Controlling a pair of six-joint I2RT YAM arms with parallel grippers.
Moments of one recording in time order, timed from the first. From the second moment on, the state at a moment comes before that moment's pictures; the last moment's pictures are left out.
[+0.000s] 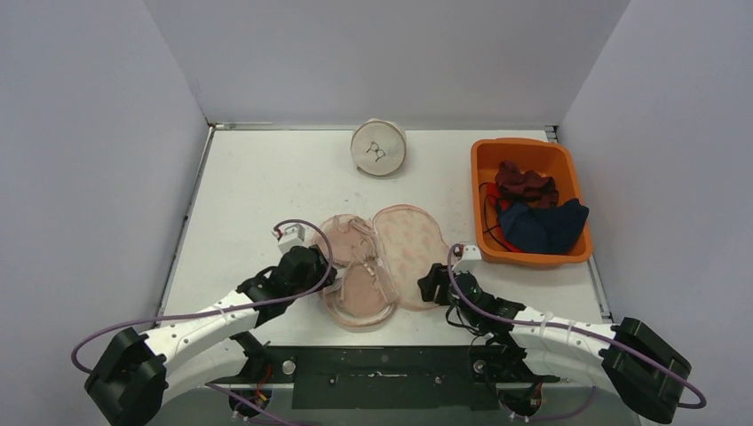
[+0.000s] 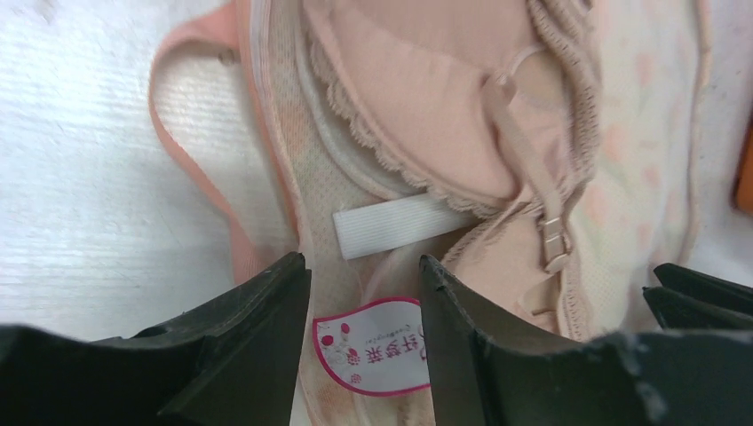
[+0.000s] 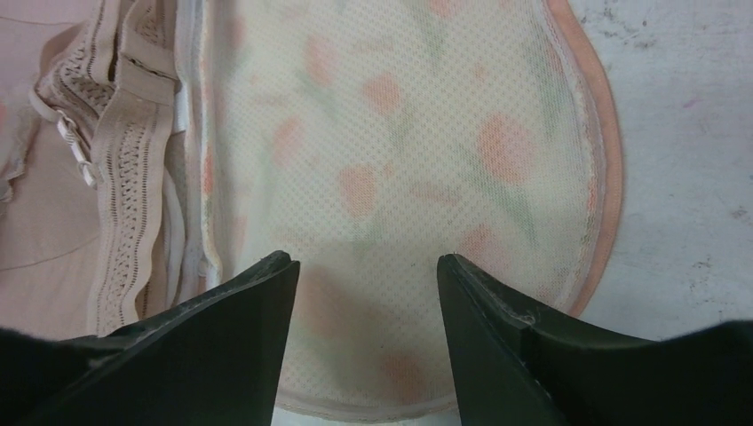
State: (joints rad) left arm -0.74 0.99 0.37 -0.15 -0.29 -0.97; right arm 0.89 0.98 0.14 0.26 0.37 0.68
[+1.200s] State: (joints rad) left arm -0.71 0.52 0.26 -0.15 -0.08 -0.95; right arm 0.96 1.13 0.43 0.31 0.05 0.55
